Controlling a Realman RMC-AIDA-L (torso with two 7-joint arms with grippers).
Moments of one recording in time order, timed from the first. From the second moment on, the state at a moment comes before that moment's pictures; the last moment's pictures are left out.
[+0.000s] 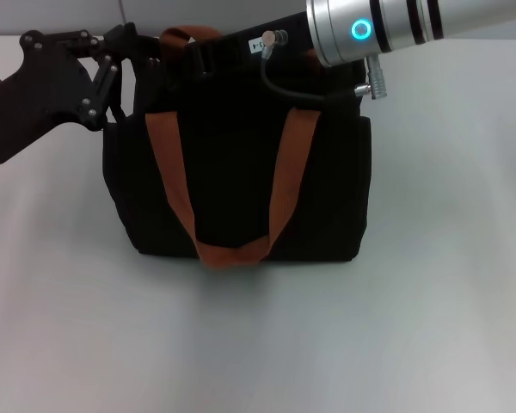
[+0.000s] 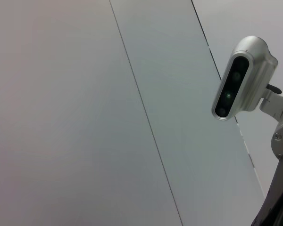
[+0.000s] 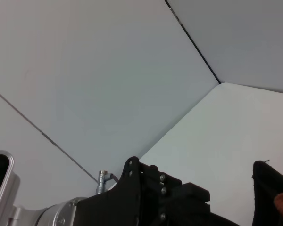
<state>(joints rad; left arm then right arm) -0.46 -2.07 0.59 0.48 1.52 1.58 -0.62 1.10 2.09 -1.10 -0.49 -1.82 -1.24 2.18</state>
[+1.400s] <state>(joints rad) -0.44 -2.06 0.55 0.48 1.52 1.58 -0.61 1.06 2.08 -1.11 -0.54 -1.83 -1.25 2.19</state>
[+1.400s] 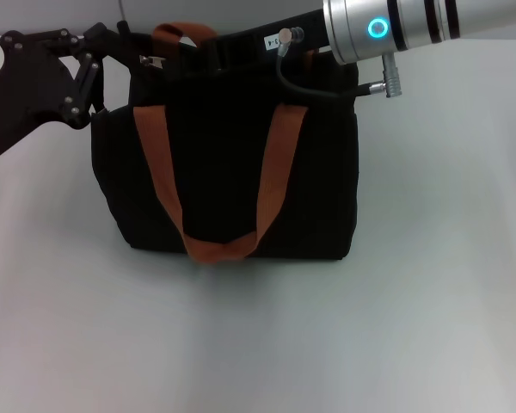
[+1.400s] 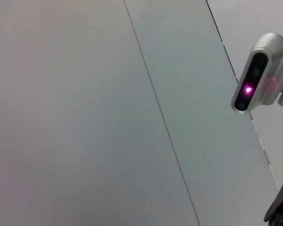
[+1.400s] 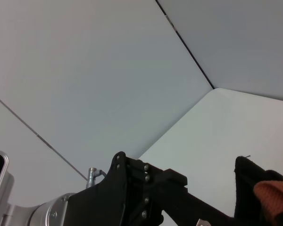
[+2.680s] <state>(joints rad) -0.45 -2.06 0.53 0.48 1.52 1.57 -0.61 0.89 2.08 -1.10 -0.82 -2.03 -1.30 2.41</state>
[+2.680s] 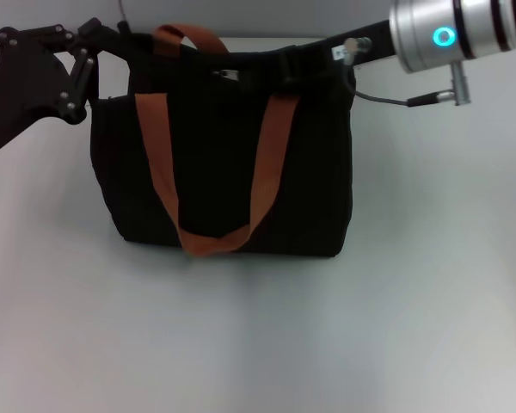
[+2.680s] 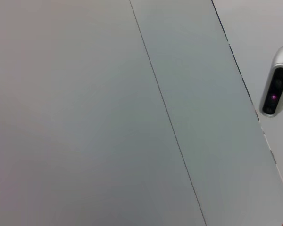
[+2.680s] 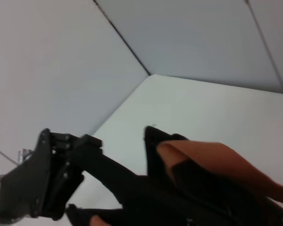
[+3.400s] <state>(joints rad) -0.45 -2.06 0.53 0.48 1.52 1.56 -0.61 0.72 2.08 -1.01 -0.99 -2.07 -1.38 2.45</state>
